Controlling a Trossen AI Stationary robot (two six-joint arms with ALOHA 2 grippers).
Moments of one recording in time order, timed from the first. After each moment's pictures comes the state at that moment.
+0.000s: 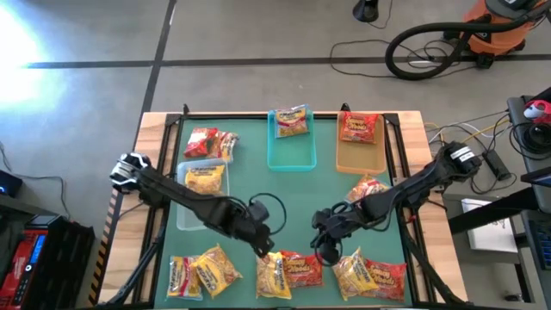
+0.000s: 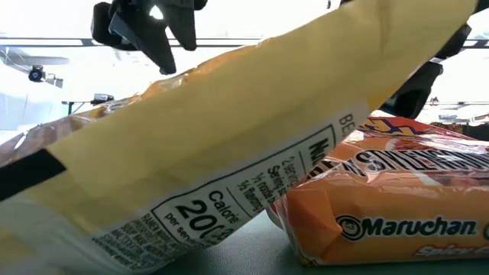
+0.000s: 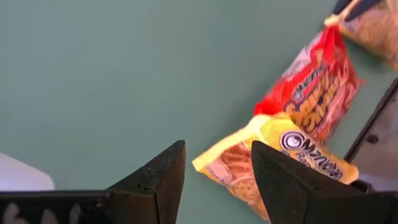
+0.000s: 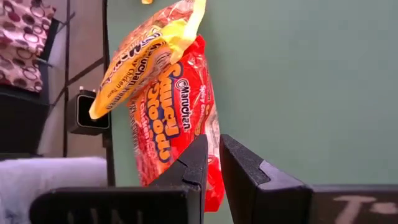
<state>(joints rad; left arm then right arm) -0.42 1.76 1.46 -0.85 -0.16 -1.16 0.44 1.52 0.82 -0.04 -0.05 0.83</state>
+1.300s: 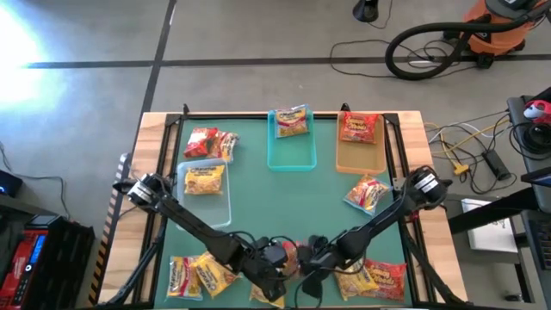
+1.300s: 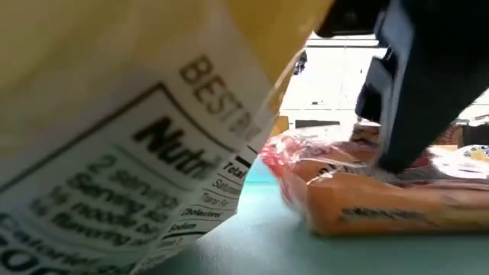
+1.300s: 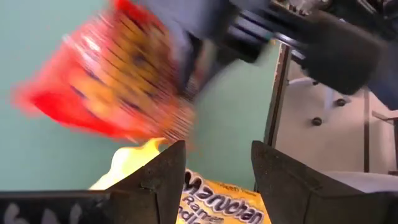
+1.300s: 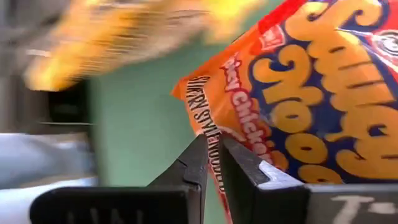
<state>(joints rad) -0.58 2.00 1.51 -0.35 -0.25 -0.97 0.59 1.93 1.23 -0.26 0.08 0.85</state>
